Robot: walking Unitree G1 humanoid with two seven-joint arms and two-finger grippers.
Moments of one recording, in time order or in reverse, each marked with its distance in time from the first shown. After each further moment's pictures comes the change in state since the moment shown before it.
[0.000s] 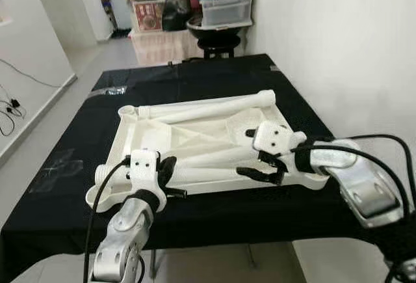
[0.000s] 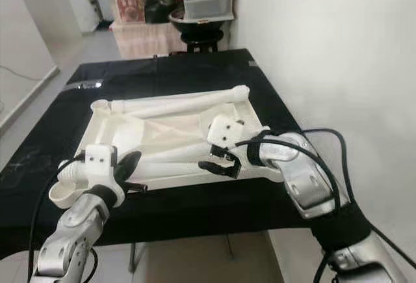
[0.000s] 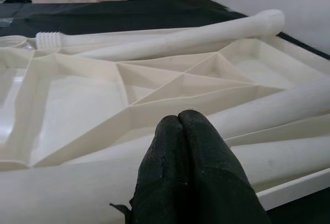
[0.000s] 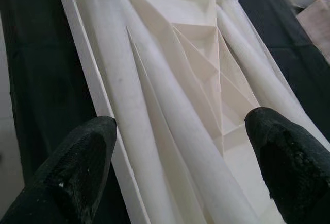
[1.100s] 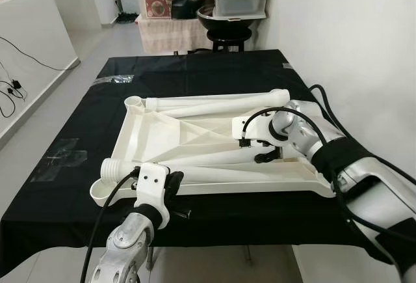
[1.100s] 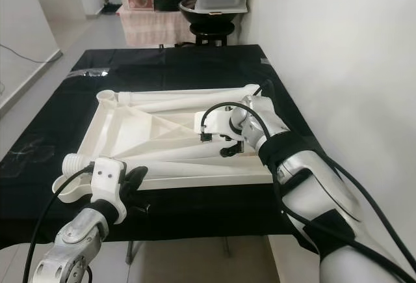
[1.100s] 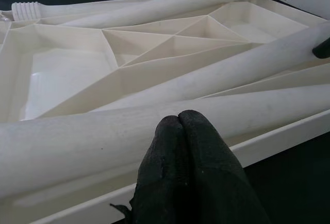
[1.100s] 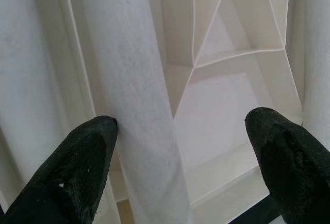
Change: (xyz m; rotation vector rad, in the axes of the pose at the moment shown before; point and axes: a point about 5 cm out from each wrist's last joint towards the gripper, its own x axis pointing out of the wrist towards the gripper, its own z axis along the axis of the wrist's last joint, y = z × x) left arm -0.016 -0.018 -0.011 0.075 0.048 -0.112; right arm 0.059 -0.061 -0.012 -0.217 0.585 0.116
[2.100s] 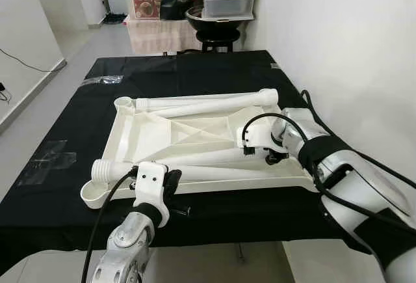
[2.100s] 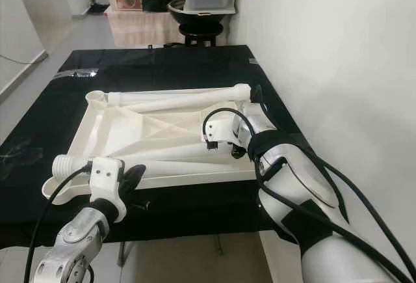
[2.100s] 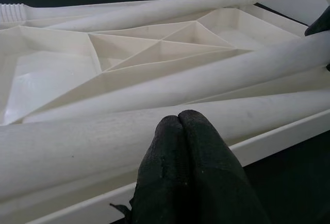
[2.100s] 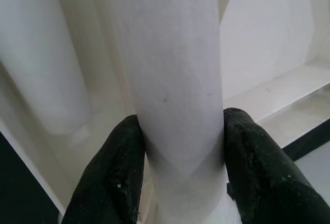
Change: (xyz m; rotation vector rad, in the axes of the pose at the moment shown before) left arm 0.001 0.000 0.001 -0.022 -0.007 0.032; right arm 0.021 0.011 -0.018 0.004 0.206 0.041
